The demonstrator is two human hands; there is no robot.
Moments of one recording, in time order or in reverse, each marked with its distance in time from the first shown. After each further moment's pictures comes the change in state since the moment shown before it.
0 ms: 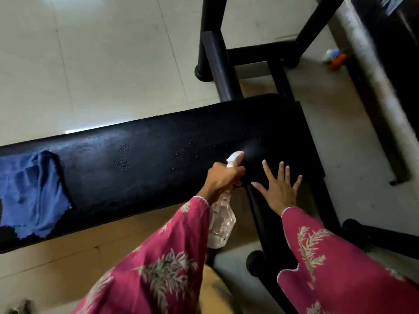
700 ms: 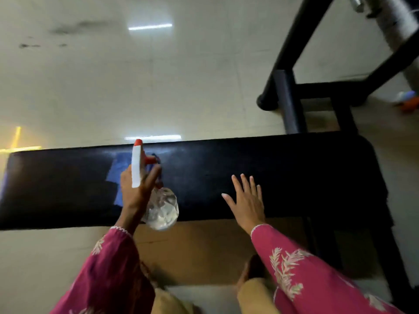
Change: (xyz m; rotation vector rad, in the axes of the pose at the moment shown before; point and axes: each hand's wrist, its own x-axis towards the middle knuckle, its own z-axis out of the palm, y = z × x) left_hand -0.166 -0.036 -0.285 -0.043 0.807 0.573; right_hand -0.080 -0.246 -0.011 0.169 0.067 -0.466
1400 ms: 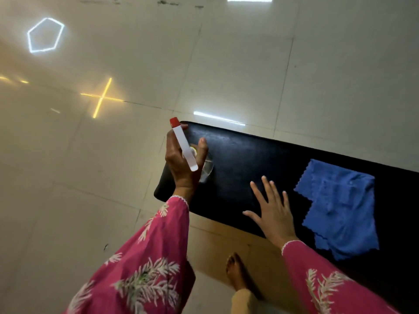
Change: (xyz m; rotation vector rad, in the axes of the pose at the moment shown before) left_hand 0.151 -0.181 -0.353 0.178 0.554 0.150; right_hand 0.056 -0.380 0.219 -0.307 0.019 -0.447
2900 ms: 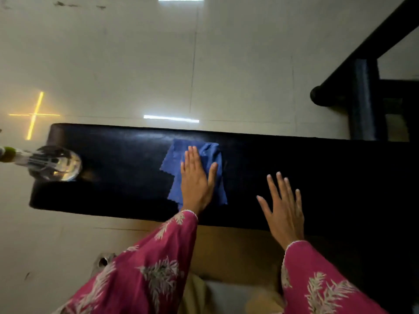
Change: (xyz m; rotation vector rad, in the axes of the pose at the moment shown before) left_hand -0.242 0.089 0.229 0.426 -0.645 0.038; right_hand -0.154 0.283 -0.049 0.123 0.069 0.412
